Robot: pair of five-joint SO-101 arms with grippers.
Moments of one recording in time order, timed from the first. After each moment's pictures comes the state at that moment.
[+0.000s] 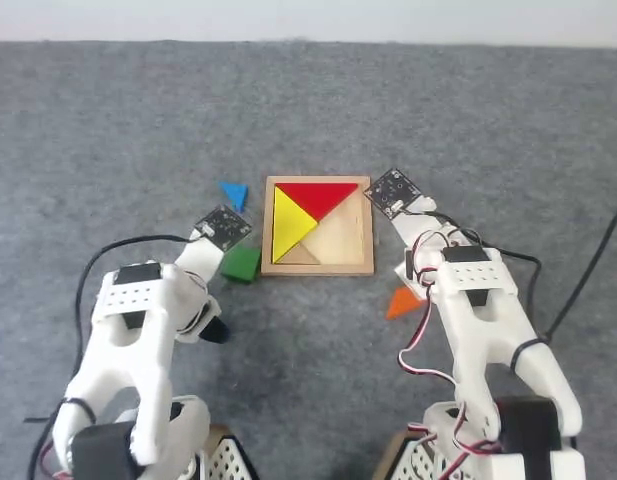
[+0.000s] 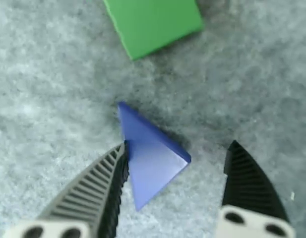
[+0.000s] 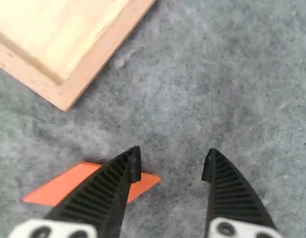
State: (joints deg) left arm -14.2 -23.3 63.0 55.3 -40.5; right arm -8.2 -15.6 52.5 37.0 35.6
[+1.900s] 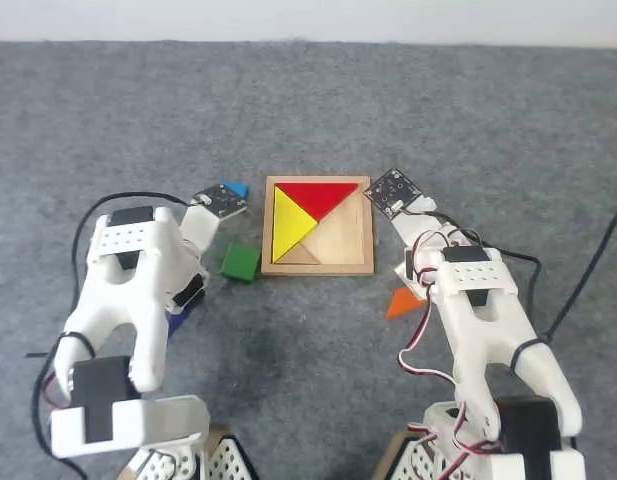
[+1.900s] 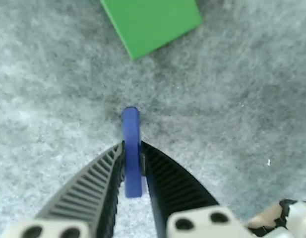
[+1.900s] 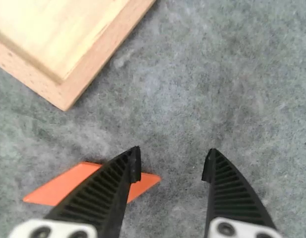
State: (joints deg) left arm -14.9 -4.2 39.4 74.1 -42.2; right arm -8.2 -15.6 52.5 37.0 35.6
